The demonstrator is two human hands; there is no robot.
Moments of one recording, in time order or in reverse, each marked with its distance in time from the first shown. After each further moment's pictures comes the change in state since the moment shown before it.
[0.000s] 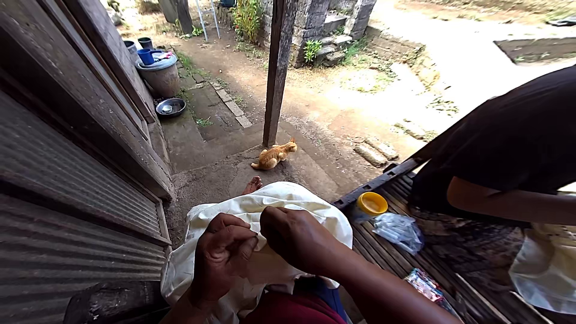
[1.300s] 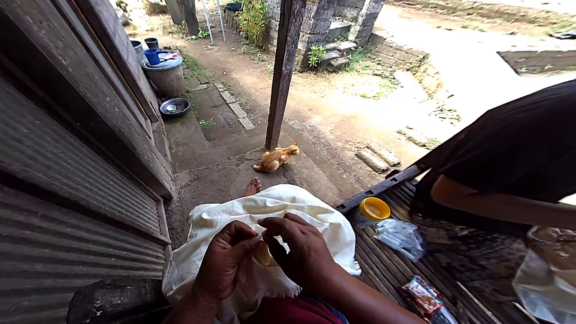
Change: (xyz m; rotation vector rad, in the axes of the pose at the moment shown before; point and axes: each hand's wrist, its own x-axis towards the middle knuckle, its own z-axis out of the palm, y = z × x) left_hand -0.010 0.007 0.007 -0.772 0.110 -0.613; right_hand -0.013 -0.001 0.034 -0.037 0.403 -0.106
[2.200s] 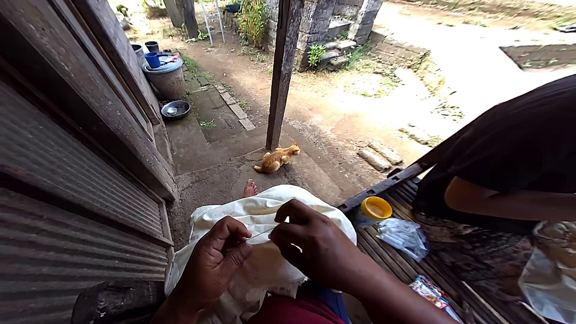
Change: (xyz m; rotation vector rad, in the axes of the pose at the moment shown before) left_hand 0.003 0.035 -0.012 0.616 -0.274 0.350; right_hand 0.022 -0.001 -0.042 -0.046 -0.243 -0.049
